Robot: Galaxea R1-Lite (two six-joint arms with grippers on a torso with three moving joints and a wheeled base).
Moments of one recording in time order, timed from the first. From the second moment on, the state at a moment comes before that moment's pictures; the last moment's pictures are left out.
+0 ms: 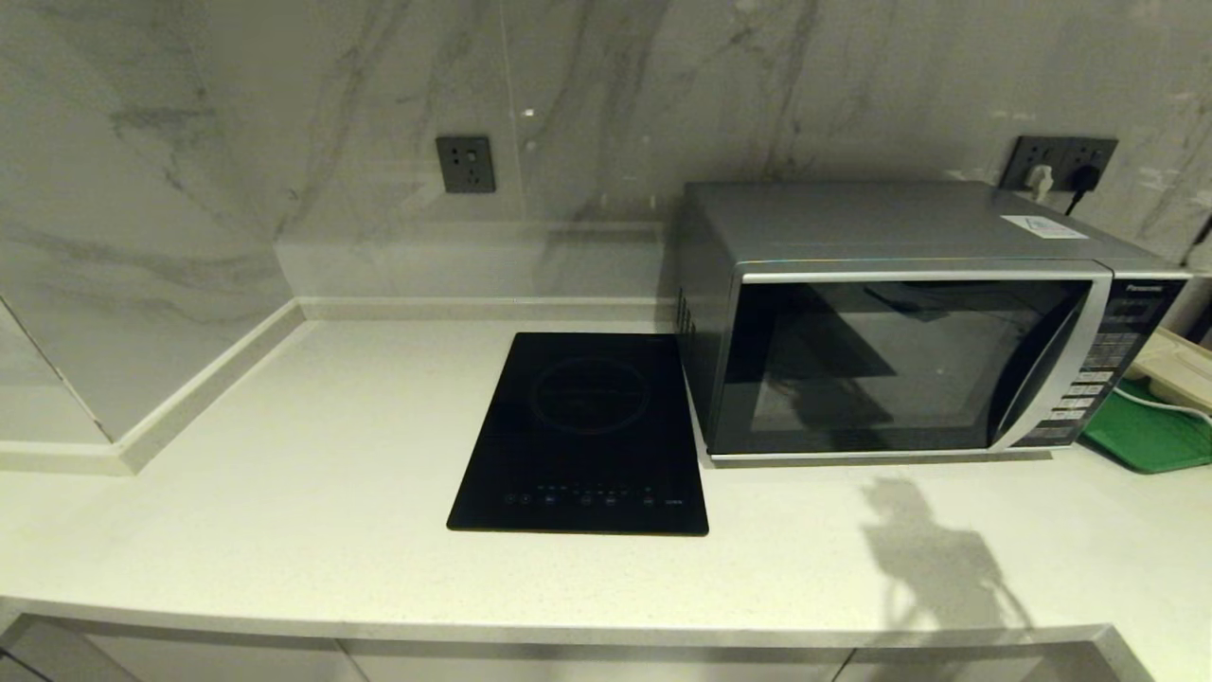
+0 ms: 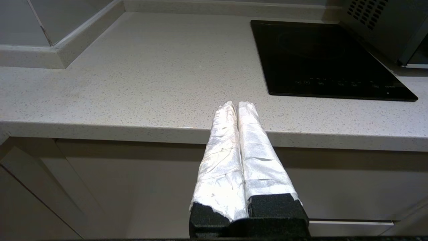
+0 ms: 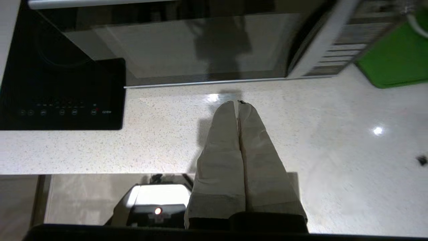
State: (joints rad) left arm 0.00 0.00 0.00 -0.01 0.01 -0.05; right arm 0.14 1.37 -1.73 0.90 -0.16 0.17
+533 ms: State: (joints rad) left arm 0.00 0.00 0.00 -0.01 0.01 -0.05; right arm 0.14 0.76 -1.39 1.07 -0.19 0.13
